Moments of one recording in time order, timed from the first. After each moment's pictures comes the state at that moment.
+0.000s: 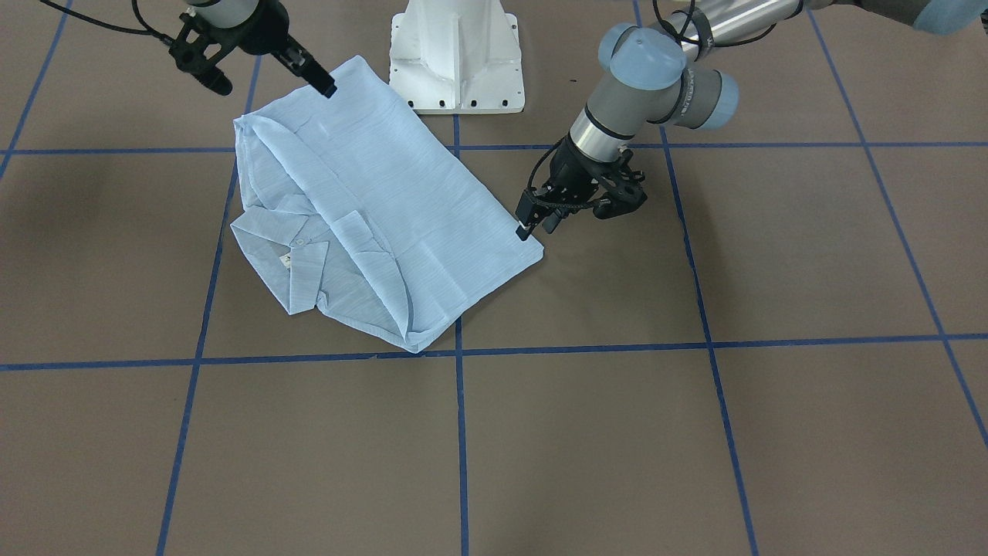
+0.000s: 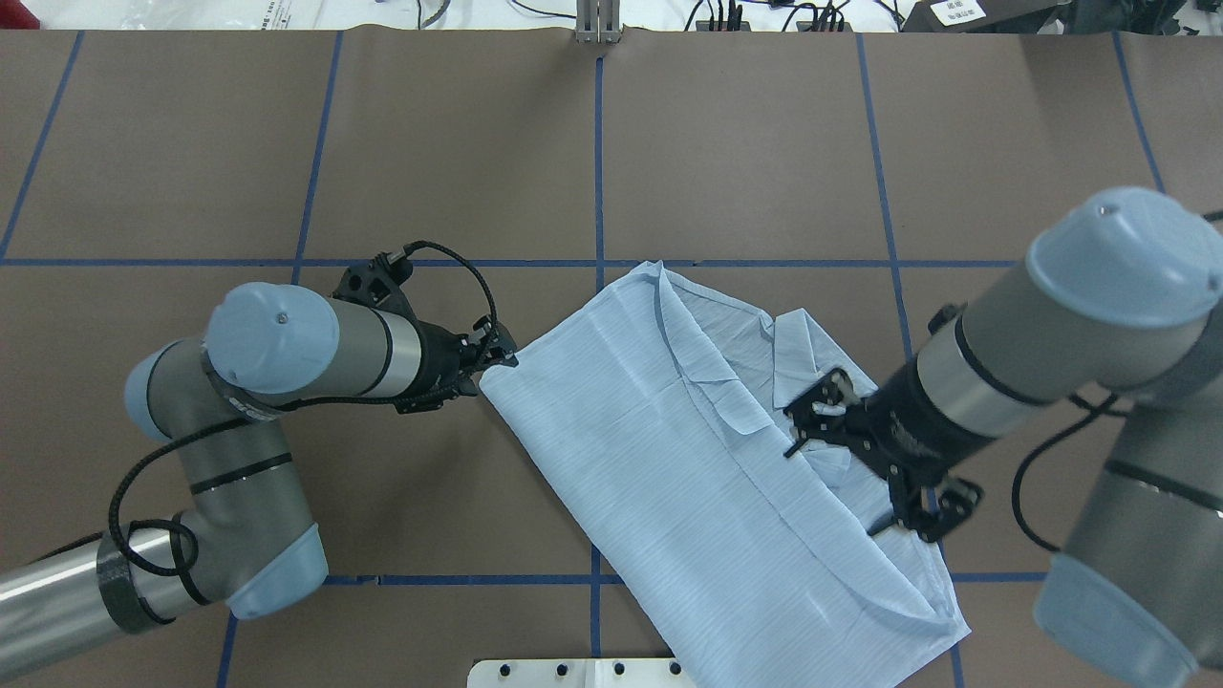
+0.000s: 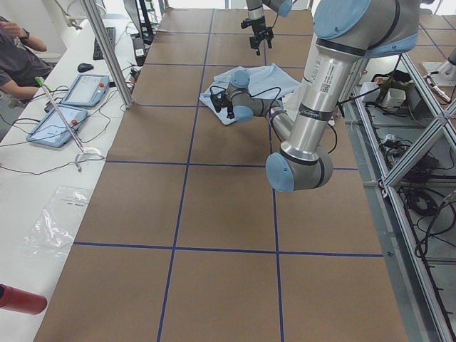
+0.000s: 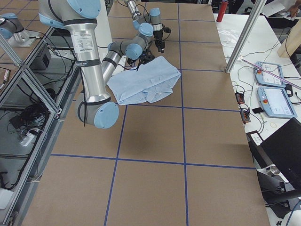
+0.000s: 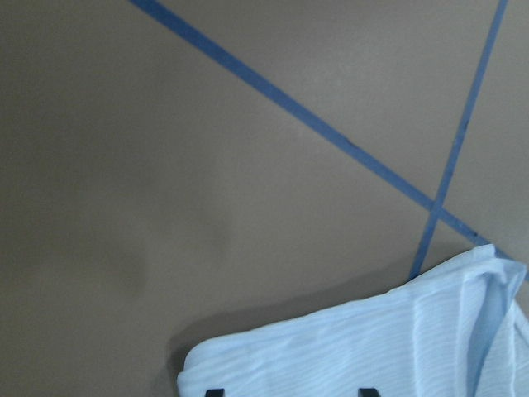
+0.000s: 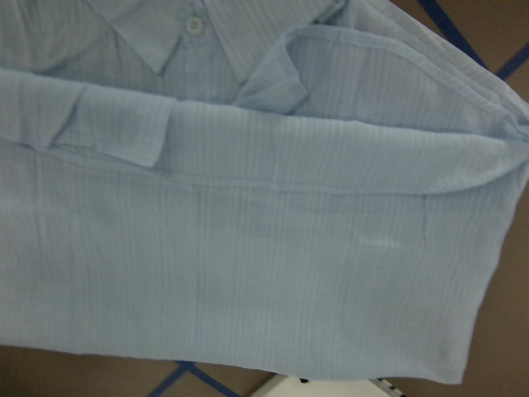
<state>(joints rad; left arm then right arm) -0.46 -2.00 -1.72 -2.15 -1.79 -1.88 0.65 -1.29 2.21 -1.66 2.29 2.02</state>
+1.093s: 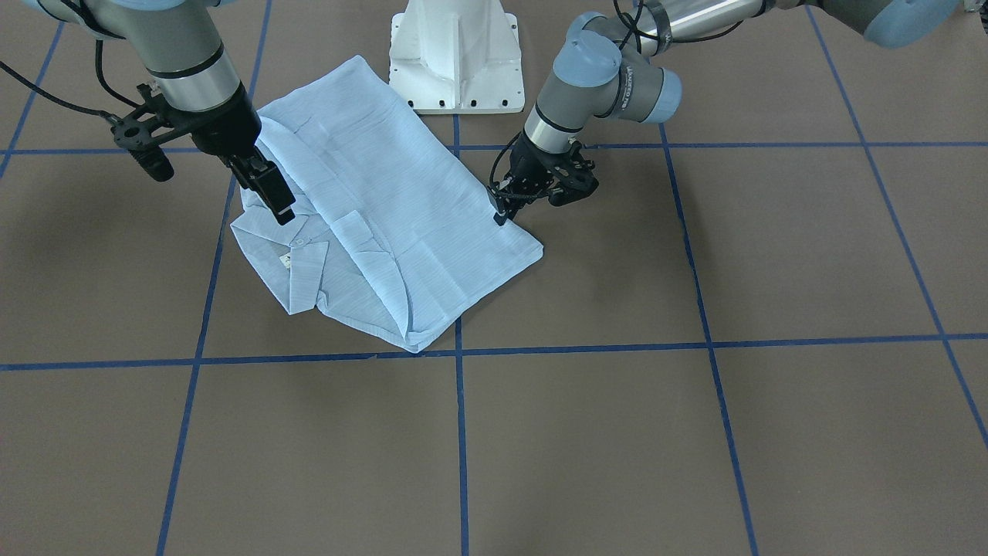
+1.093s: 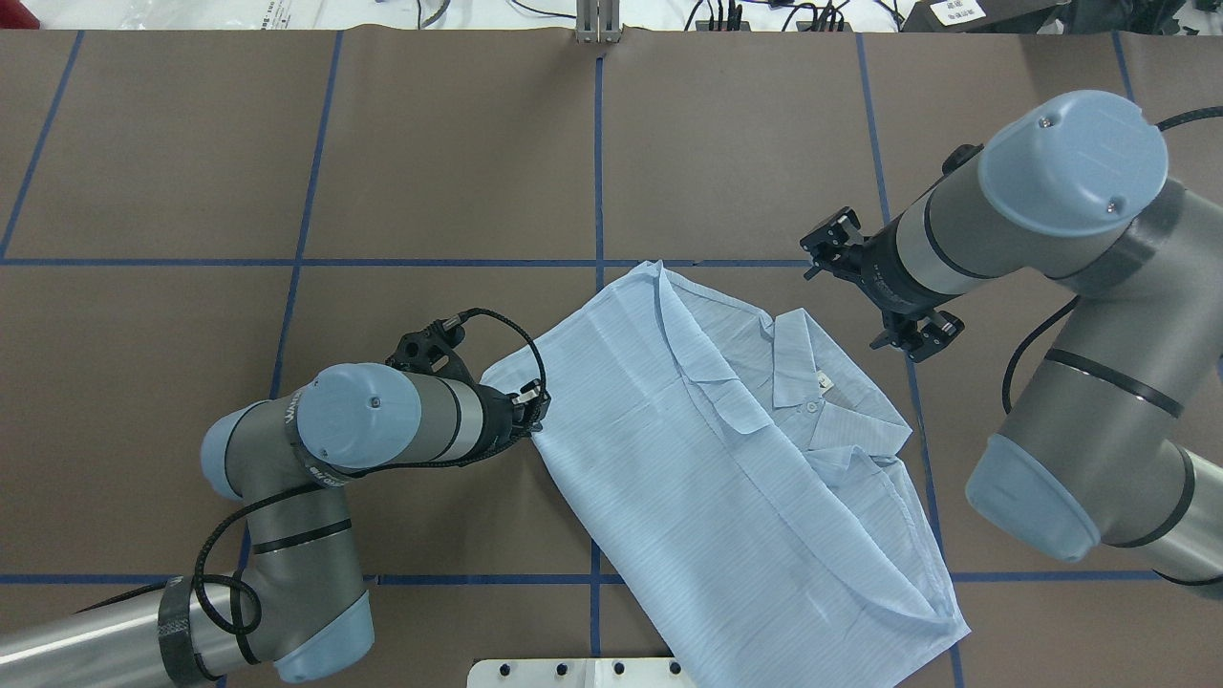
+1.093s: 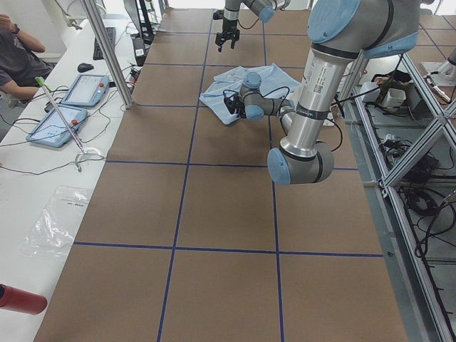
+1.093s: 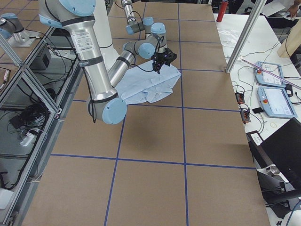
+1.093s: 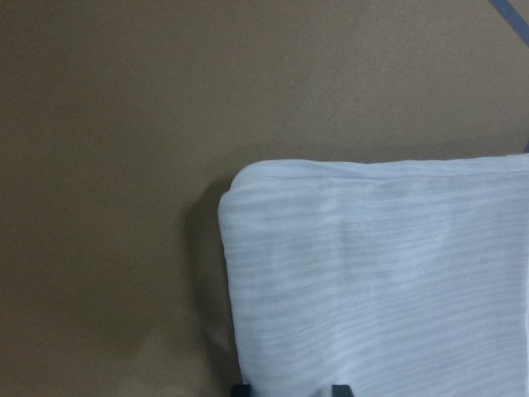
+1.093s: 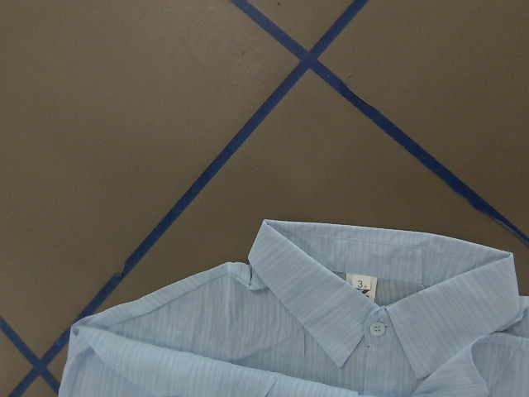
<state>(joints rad) -0.38 -2.06 -1.66 -2.14 -1.68 -1.93 0.72 -1.22 2.08 -1.66 1.94 1.92</state>
